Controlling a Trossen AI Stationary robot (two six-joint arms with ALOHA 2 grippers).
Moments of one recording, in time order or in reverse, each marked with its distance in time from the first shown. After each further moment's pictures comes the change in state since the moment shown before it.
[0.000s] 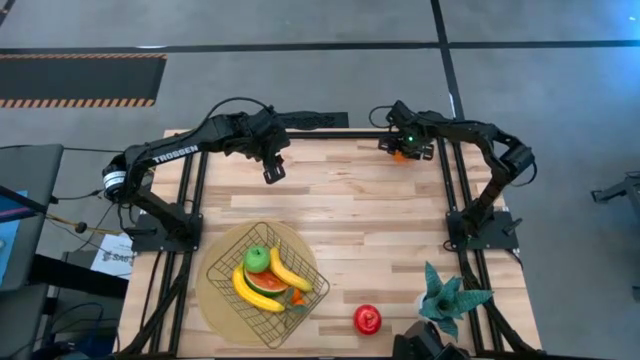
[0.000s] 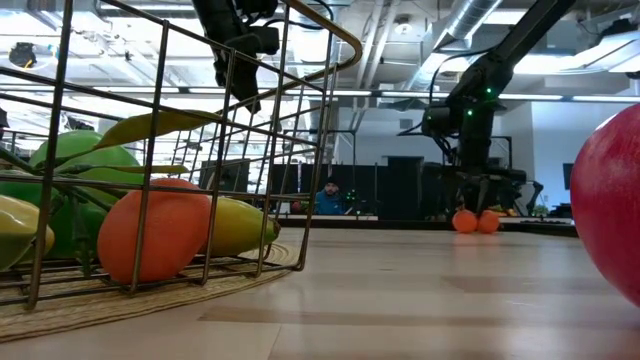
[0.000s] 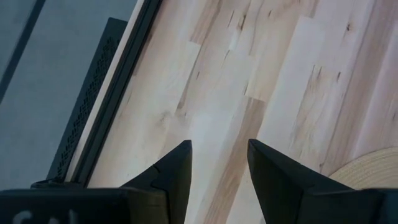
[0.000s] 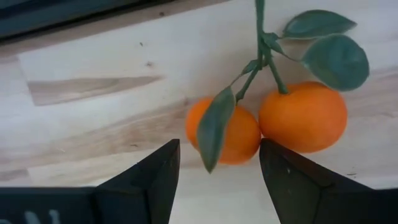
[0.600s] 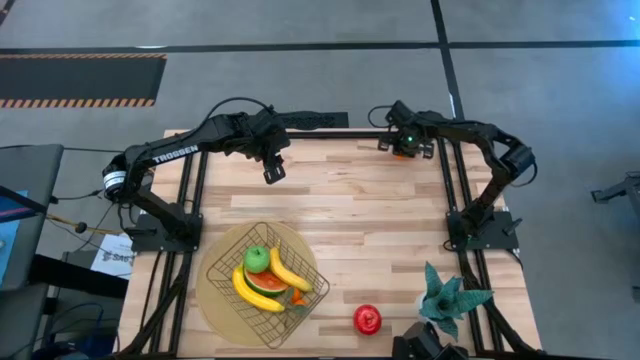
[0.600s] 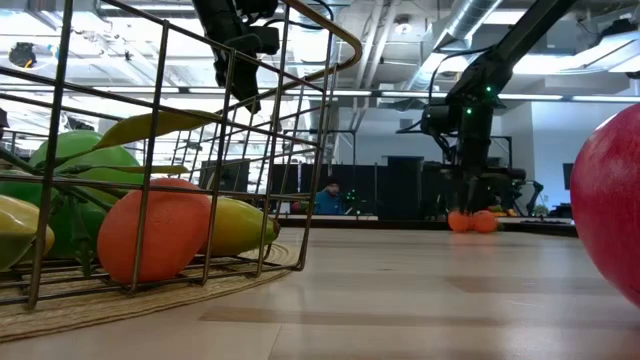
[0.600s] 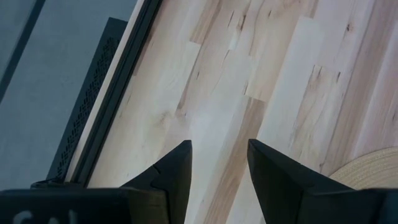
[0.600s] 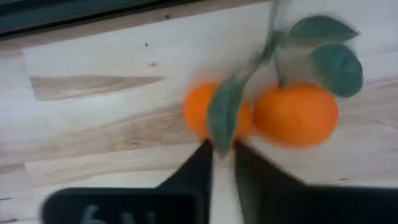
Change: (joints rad) left arm 0.000 0.000 0.000 0.000 0.000 0.000; right arm 0.004 -0.003 0.002 0.002 0.019 -0.043
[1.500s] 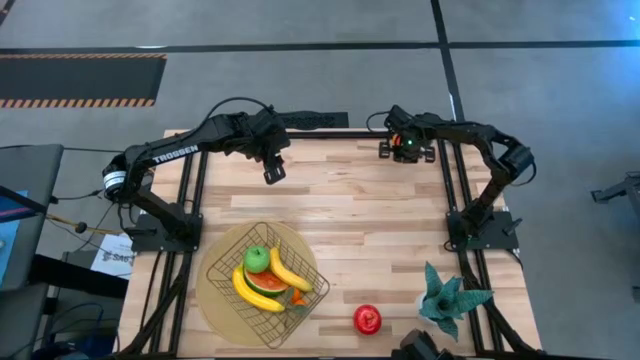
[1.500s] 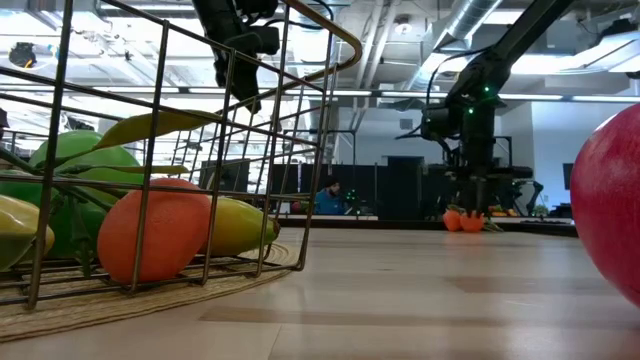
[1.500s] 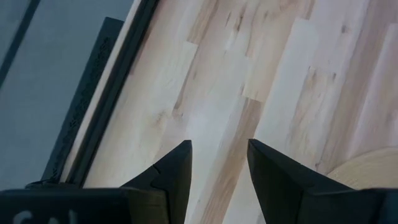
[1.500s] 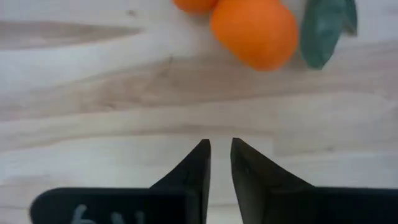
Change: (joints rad) left arm 0.000 0.000 0.000 0.000 0.013 -0.007; right arm 0.041 0.003 -0.002 -0.101 -0.032 -0.023
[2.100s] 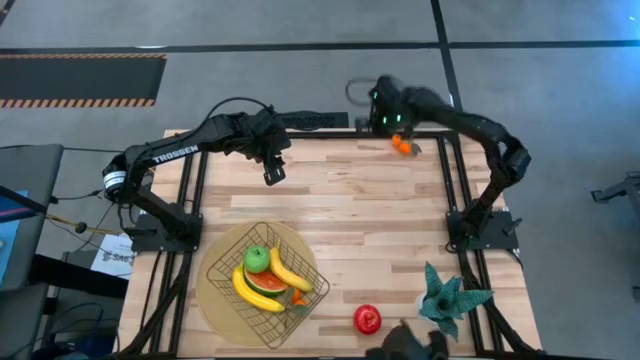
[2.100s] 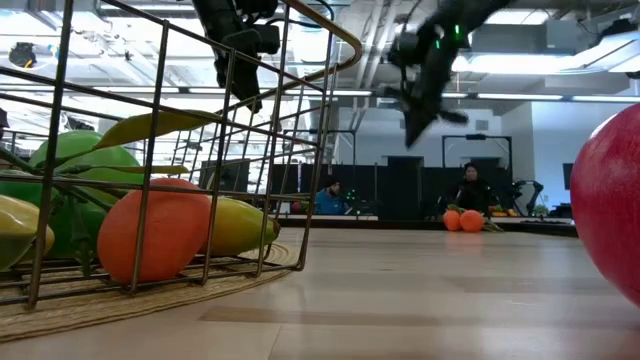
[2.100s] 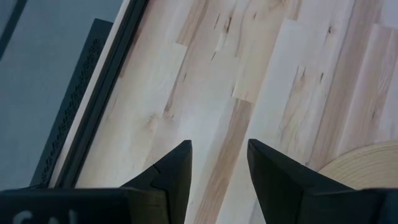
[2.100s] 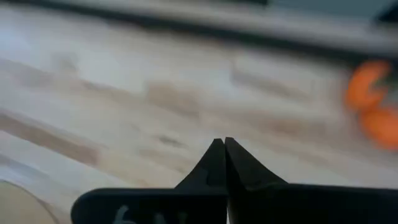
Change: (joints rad) left arm 0.000 0.000 0.000 0.000 0.038 0.007; right arm 0.120 -0.004 0.463 -0.154 -0.046 -0.189
